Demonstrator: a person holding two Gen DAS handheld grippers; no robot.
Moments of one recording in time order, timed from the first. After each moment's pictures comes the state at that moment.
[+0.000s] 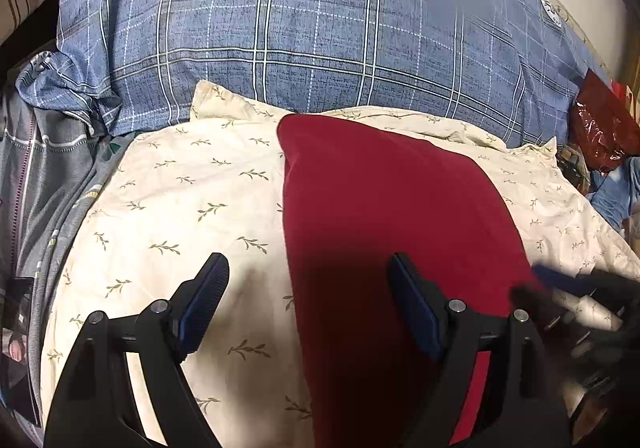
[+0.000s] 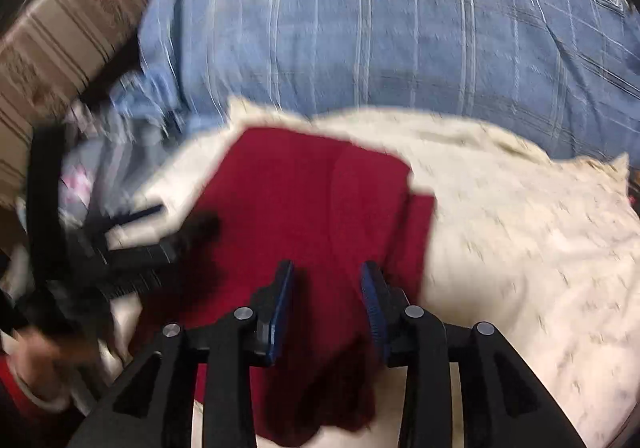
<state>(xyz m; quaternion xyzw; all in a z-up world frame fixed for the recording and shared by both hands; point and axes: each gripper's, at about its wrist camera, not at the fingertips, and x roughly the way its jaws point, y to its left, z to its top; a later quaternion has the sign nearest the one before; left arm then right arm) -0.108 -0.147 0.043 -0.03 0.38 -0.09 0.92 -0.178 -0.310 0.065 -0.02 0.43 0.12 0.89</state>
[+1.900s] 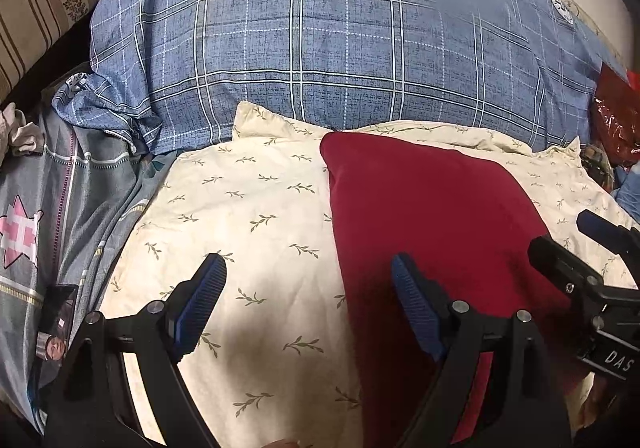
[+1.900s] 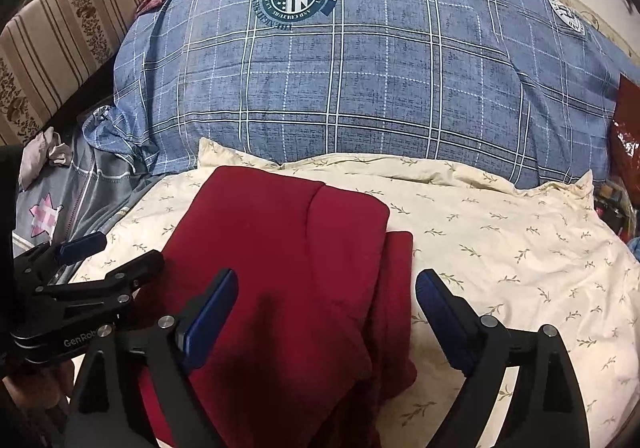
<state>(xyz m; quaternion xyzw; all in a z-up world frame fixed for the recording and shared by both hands) -0.120 -0.134 0.051 0.01 0.35 -0.03 0.94 -0.178 -0.293 0.074 -0.01 0.34 0.05 0.94</state>
